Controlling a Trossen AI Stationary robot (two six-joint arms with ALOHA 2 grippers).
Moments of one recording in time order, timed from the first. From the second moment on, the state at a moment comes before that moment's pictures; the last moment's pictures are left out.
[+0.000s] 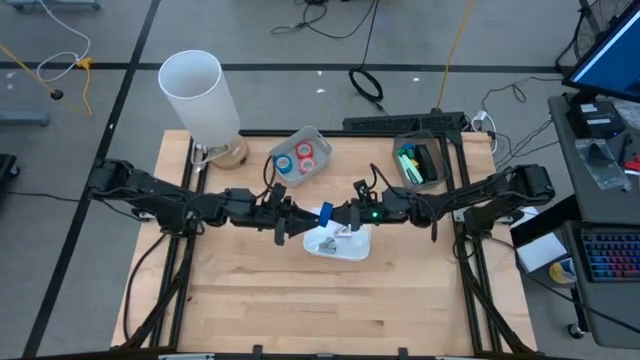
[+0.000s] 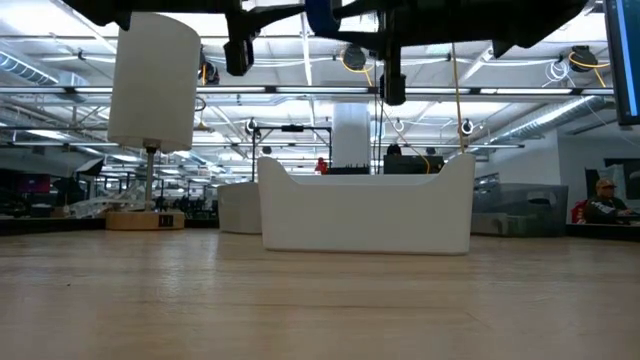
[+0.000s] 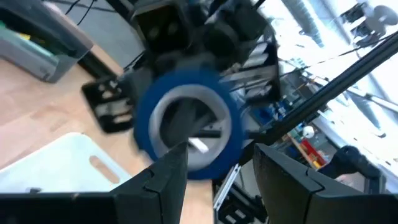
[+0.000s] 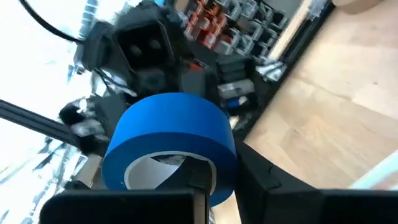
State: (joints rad) left arm -0.14 1.34 0.70 0.65 -0.07 -0.81; right arm 0.08 1.49 0.76 0.71 0.07 1.09
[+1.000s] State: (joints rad) left arm -0.14 1.34 0.72 0.62 -0.02 -0.74; right arm 0.04 1.54 0.86 0.57 -0.04 1.01
